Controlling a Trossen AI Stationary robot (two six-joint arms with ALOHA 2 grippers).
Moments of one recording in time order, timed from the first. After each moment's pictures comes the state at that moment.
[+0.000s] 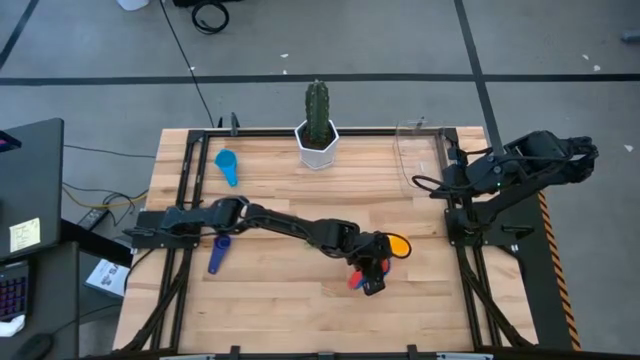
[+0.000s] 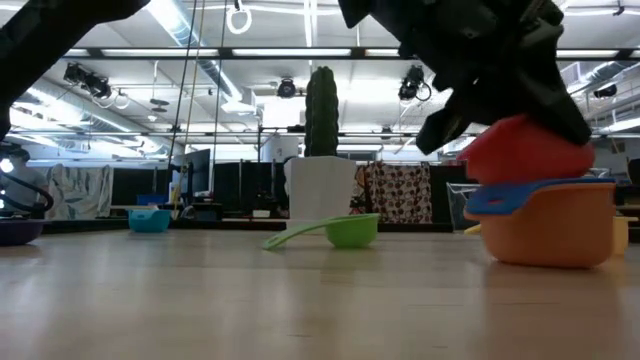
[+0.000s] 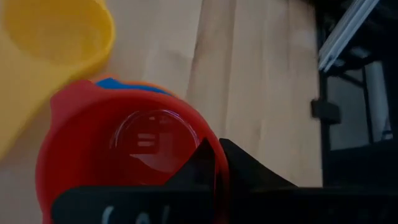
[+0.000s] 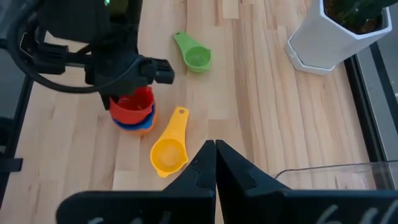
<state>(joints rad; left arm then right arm) -0.20 2.44 2.17 -0.54 0.14 -0.51 0.33 0.92 1.41 -1.42 0.24 0.24</state>
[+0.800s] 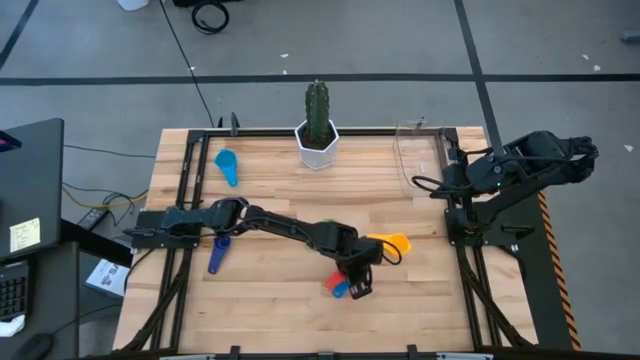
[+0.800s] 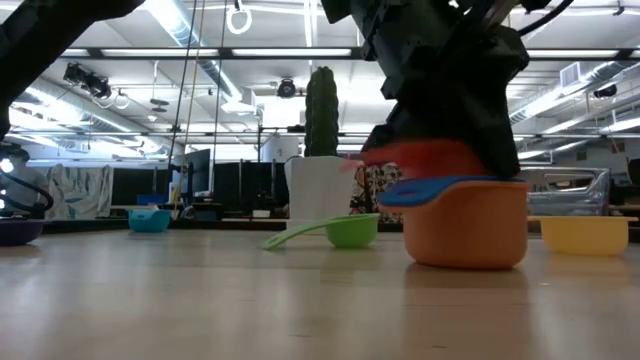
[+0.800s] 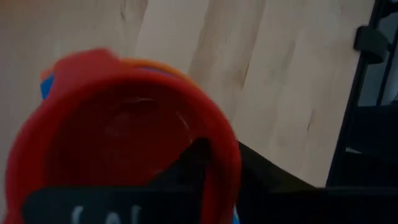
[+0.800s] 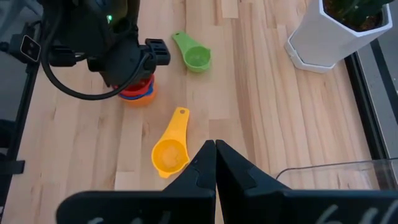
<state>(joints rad) -0.21 2.44 2.17 -0.80 0.23 -0.60 0.33 0.92 1.41 -1.42 0.24 0.26</state>
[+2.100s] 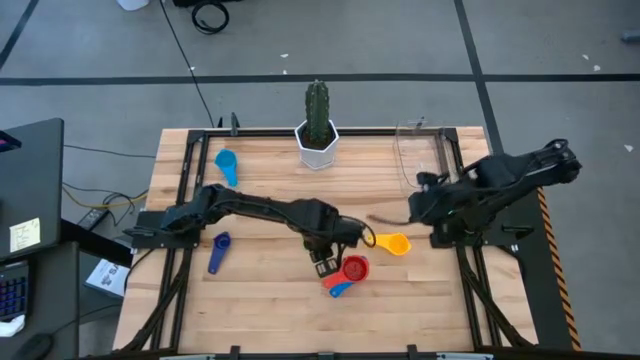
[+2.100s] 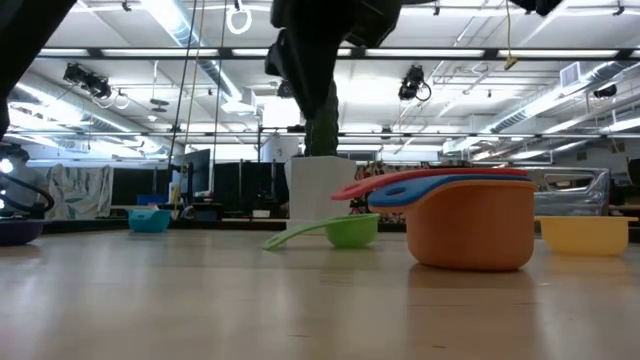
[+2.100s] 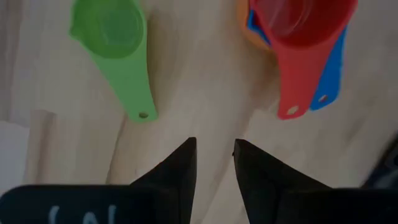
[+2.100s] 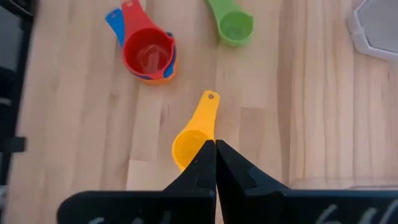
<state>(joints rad) -0.19 2.22 2.16 -1.38 0.03 -0.53 0.37 1.15 1.34 -1.31 0.15 0.25</state>
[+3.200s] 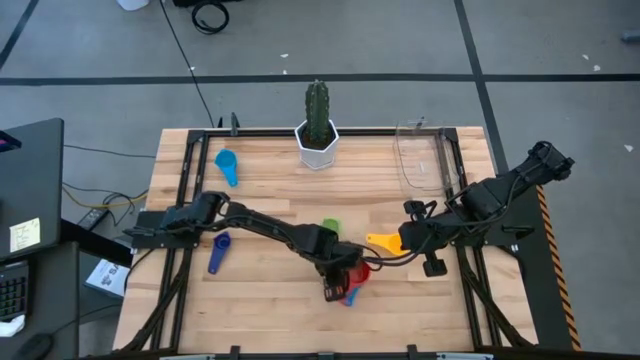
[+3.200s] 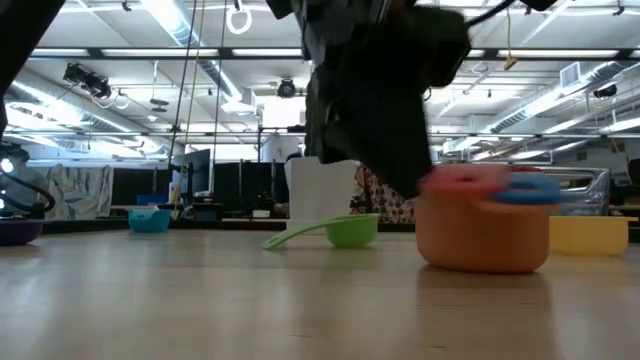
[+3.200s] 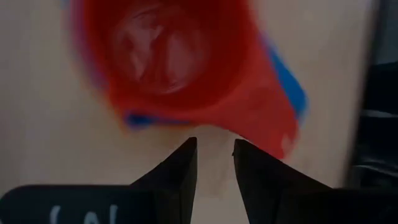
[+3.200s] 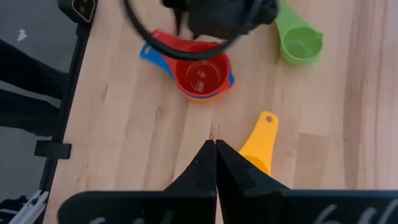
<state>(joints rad) -0.25 2.23 1.80 -0.67 0.22 -0.46 0.52 1.21 1.24 -1.09 0.11 0.34</state>
